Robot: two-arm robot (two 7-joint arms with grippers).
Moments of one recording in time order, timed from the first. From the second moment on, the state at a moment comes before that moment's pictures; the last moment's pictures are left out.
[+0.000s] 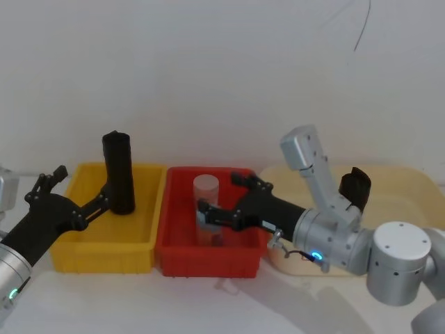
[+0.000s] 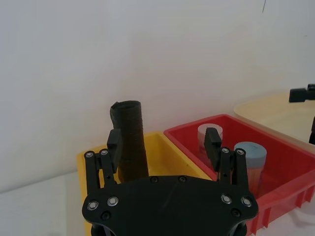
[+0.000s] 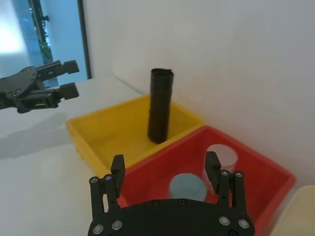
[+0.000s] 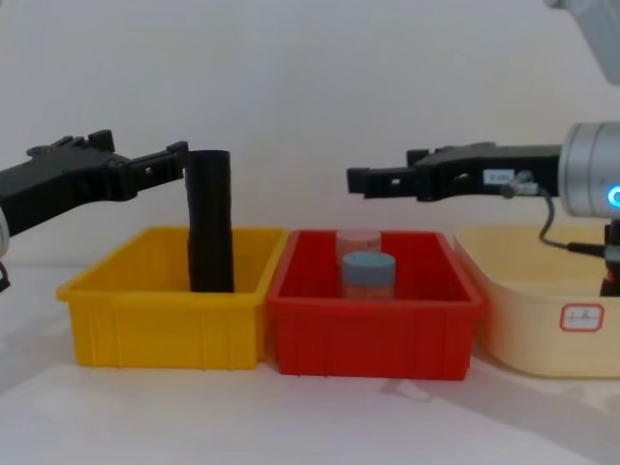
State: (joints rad) left arm -0.31 0.35 0.25 -1.45 -0.39 -0.14 -0.32; right arm 0.52 0.33 -0.44 -1.41 0.35 0.23 0.50
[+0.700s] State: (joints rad) left arm -0.31 0.35 0.24 -1.44 -0.39 -0.14 -0.33; right arm 0.61 0.23 -0.50 -1.19 0.36 0.23 0.49
